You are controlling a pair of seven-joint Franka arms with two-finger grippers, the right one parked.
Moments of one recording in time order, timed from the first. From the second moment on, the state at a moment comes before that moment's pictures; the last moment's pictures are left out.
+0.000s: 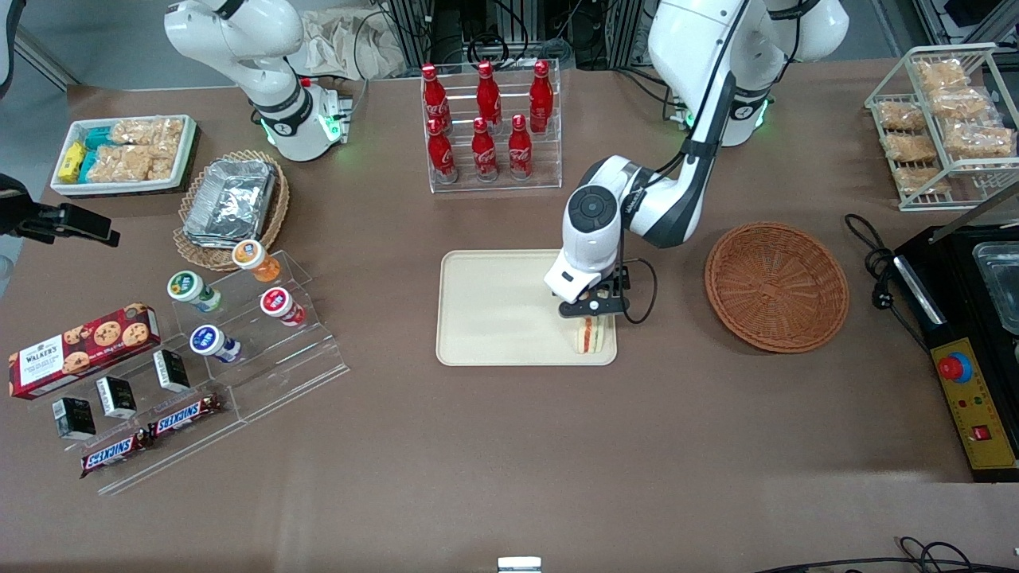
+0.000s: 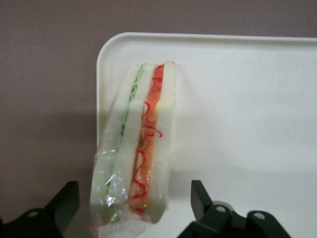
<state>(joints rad) -0.98 0.49 0.31 -1.95 -0.12 2.39 -0.66</state>
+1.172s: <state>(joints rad) -0.98 0.25 0.53 -1.74 -0.13 1.98 -0.80</state>
